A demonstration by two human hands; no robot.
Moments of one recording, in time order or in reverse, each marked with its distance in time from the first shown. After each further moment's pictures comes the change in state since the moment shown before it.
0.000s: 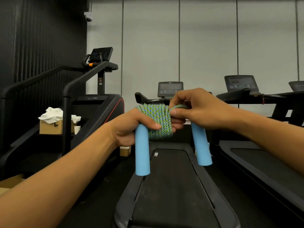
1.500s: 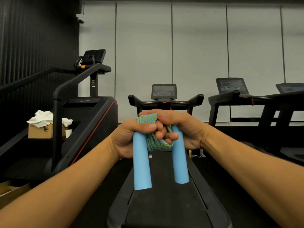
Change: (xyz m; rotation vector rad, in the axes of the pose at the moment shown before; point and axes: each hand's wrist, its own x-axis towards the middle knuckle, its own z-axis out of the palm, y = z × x) left_hand 0.019 -0.027 -0.001 -0.154 -0.402 0.079; right_hand -0.004 0.016 0.037 1.363 -0.464 0.147
